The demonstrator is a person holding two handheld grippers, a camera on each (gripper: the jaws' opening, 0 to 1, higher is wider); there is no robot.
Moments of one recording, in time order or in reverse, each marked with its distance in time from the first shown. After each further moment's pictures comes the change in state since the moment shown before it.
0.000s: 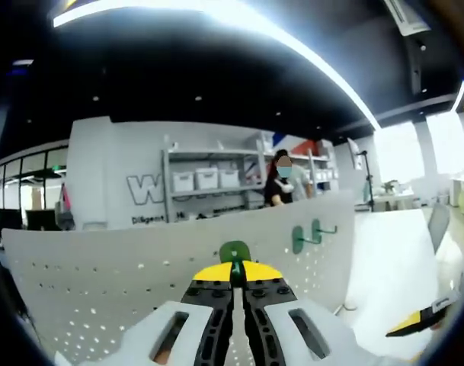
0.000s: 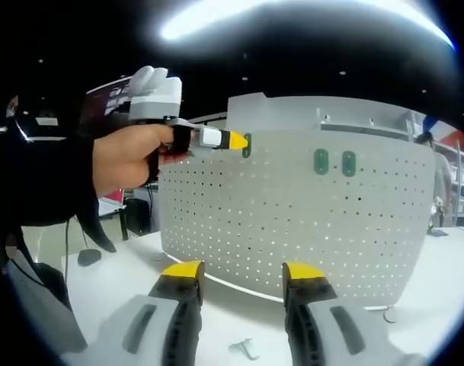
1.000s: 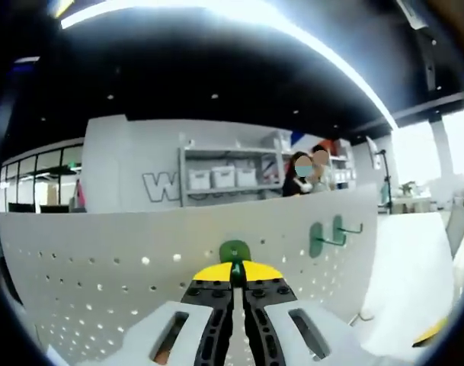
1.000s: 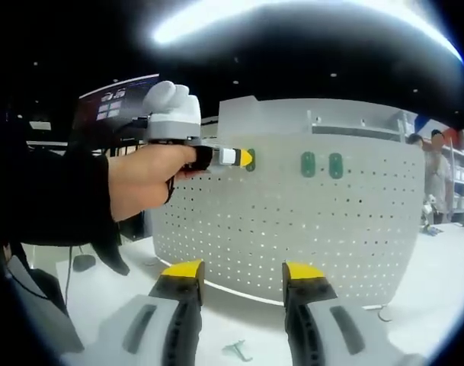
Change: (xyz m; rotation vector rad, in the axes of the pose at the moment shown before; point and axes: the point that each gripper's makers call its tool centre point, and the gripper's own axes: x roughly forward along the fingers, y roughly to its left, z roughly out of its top) left arm 0.030 -0.002 -0.014 0.009 -0.004 0.118; right arm -0.004 -0.013 0.004 0.020 -0.018 -0.044
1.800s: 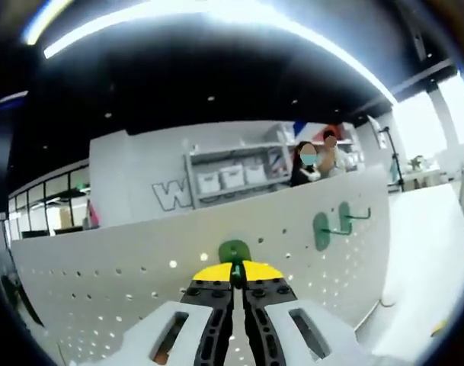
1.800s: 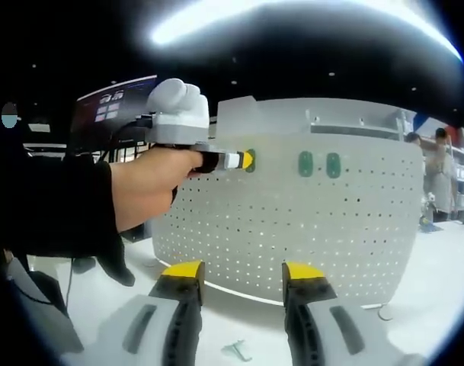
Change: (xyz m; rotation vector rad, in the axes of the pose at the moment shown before) left arm 0.006 -0.002 -0.001 0.105 0.008 0.073; right arm -0.002 -0.004 0.000 0.010 -0.004 -0.008
